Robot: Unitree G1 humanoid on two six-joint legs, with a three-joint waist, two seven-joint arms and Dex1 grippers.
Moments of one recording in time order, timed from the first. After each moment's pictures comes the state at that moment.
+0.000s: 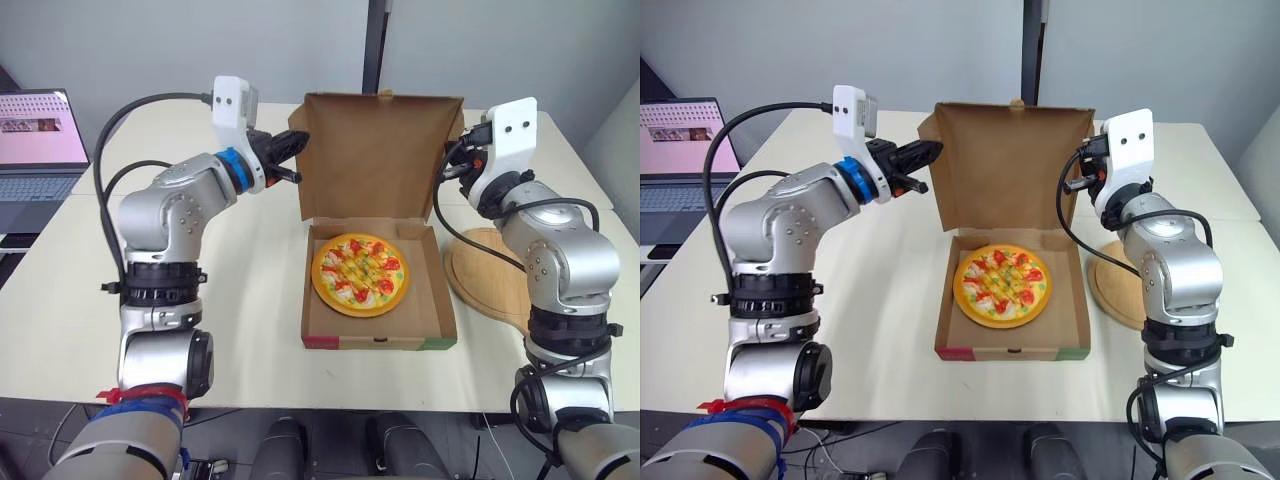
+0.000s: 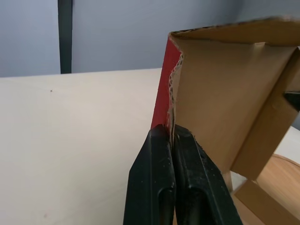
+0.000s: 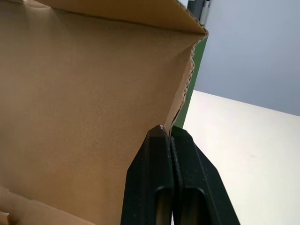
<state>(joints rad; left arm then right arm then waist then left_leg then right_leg) -0.96 0.38 0.14 0.19 -0.48 0.79 -0.53 -0.74 -0.37 -0.10 -0.25 0.22 0.86 0.20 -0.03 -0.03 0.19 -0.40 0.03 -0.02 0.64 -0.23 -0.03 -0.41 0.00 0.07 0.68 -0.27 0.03</state>
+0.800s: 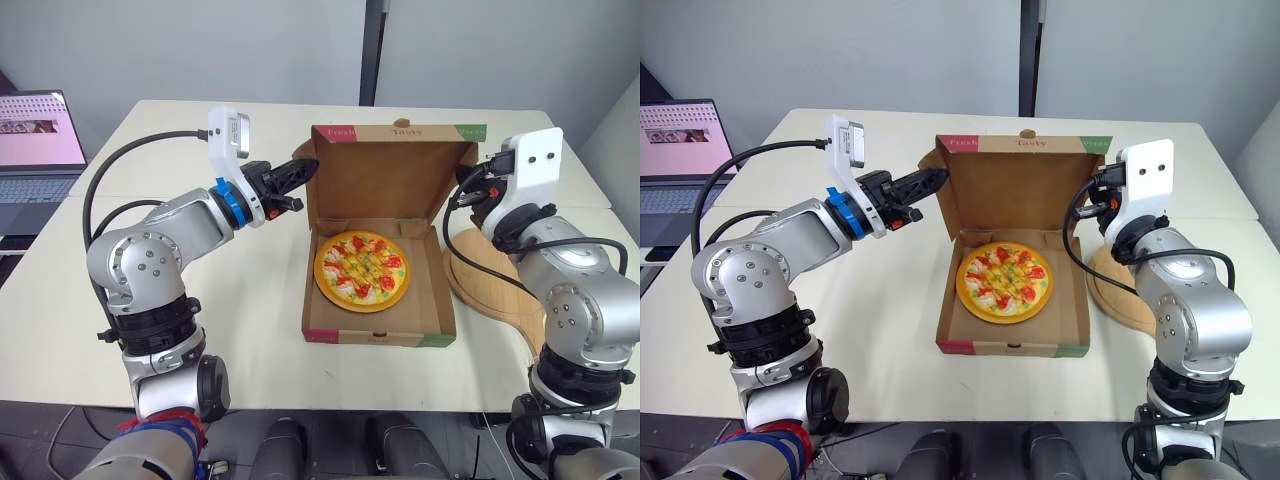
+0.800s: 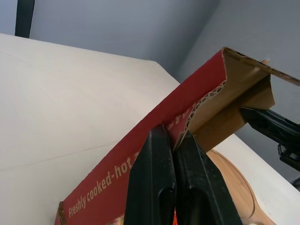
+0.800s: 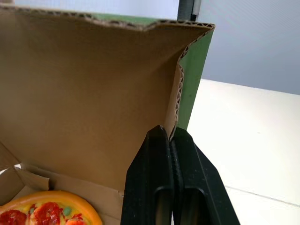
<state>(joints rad) -0.78 0.28 0.36 -0.24 -0.79 1.25 -0.33 -0.57 -0.31 -0.20 -0.61 0.30 1.10 0.17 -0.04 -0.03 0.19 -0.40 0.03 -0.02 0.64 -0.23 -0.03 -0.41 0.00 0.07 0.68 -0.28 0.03</state>
